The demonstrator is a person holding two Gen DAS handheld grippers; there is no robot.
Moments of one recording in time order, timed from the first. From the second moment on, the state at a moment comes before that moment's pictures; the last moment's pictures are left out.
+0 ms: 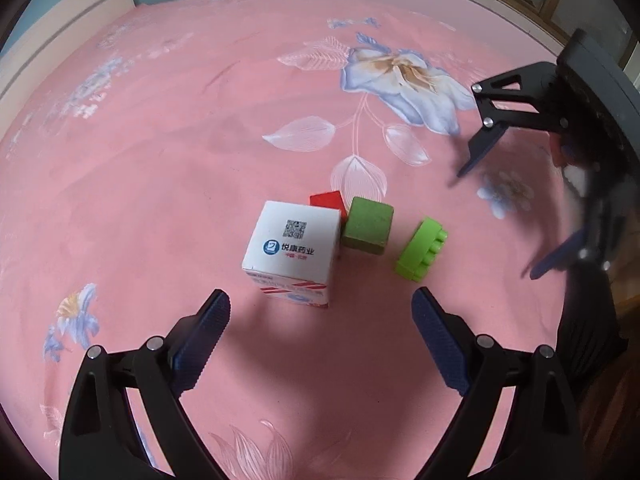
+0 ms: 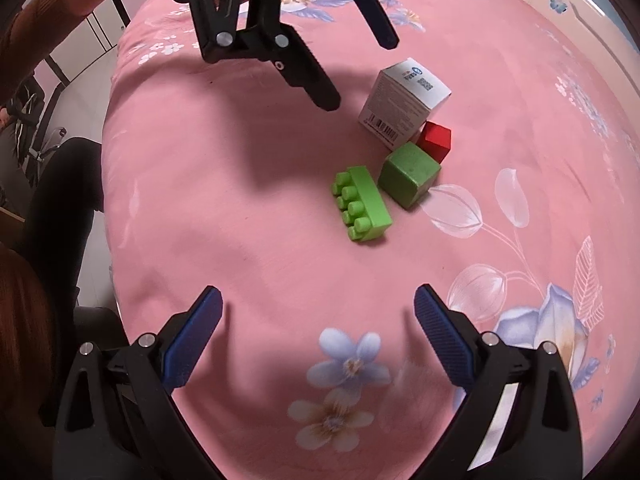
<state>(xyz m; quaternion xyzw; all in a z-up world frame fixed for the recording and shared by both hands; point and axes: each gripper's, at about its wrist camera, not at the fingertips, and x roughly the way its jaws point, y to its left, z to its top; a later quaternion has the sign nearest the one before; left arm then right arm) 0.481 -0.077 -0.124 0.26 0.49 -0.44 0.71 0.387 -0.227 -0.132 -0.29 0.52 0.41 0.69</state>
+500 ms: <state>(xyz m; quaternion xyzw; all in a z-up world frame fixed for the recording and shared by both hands) 0.496 -0.081 -0.140 0.25 0.50 -0.47 0.69 0.425 -0.212 -0.146 -0.25 0.53 0.42 0.69</state>
